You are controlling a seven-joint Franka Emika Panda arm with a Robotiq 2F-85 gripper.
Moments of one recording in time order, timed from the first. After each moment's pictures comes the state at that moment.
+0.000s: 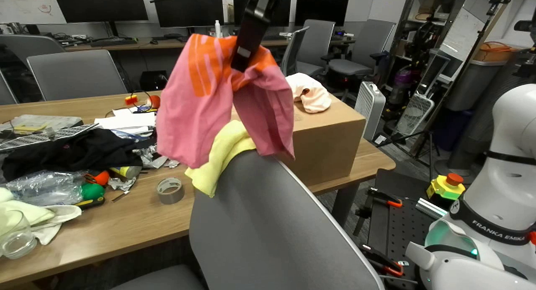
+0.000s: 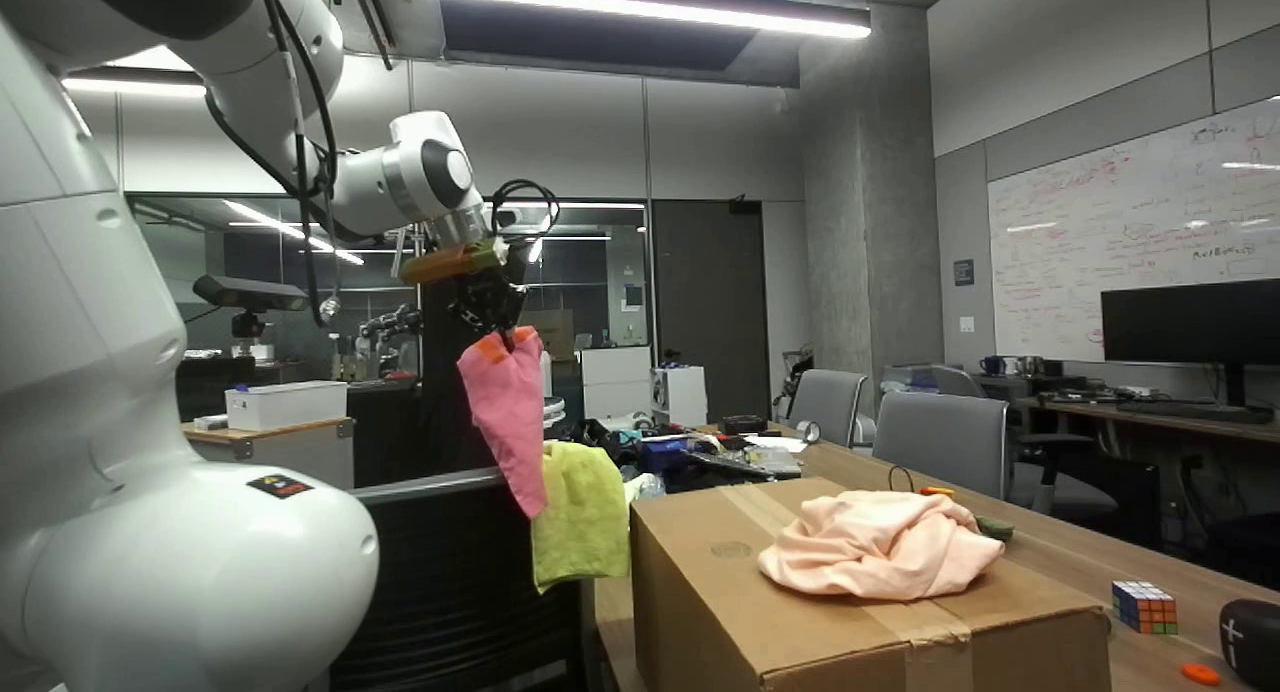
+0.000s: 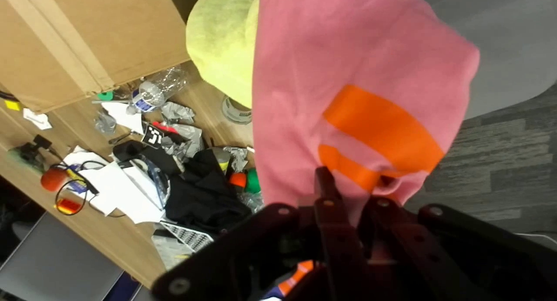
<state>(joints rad) 0.25 -0.39 0.27 -2.18 -0.14 2.21 0.09</state>
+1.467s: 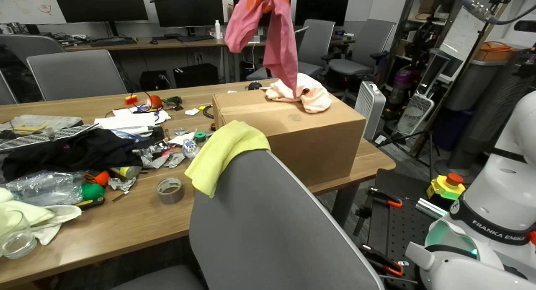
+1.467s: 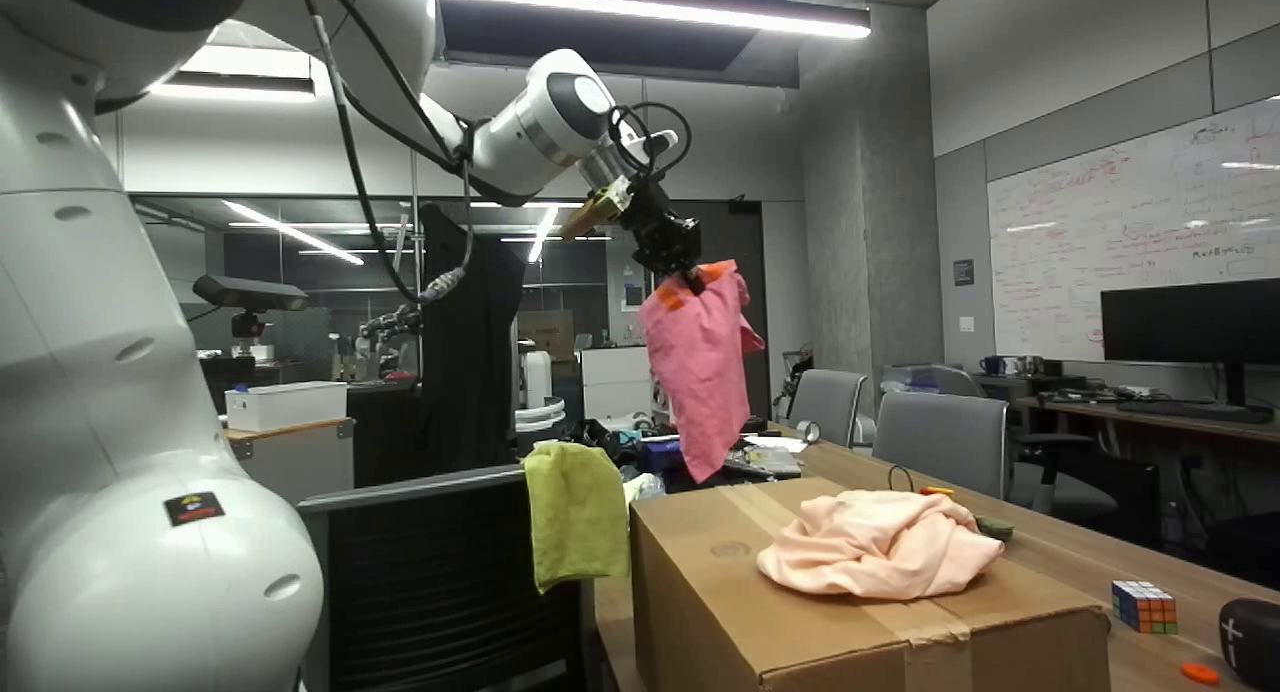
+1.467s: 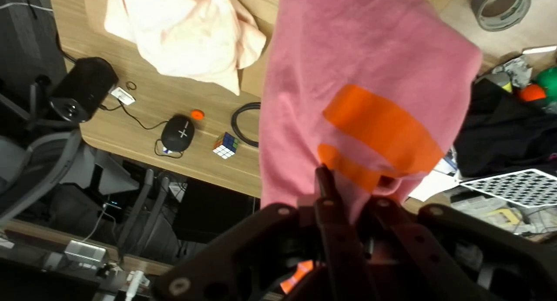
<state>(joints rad) -0.13 -0.33 0.17 -2.01 -0.37 2.16 0.48</state>
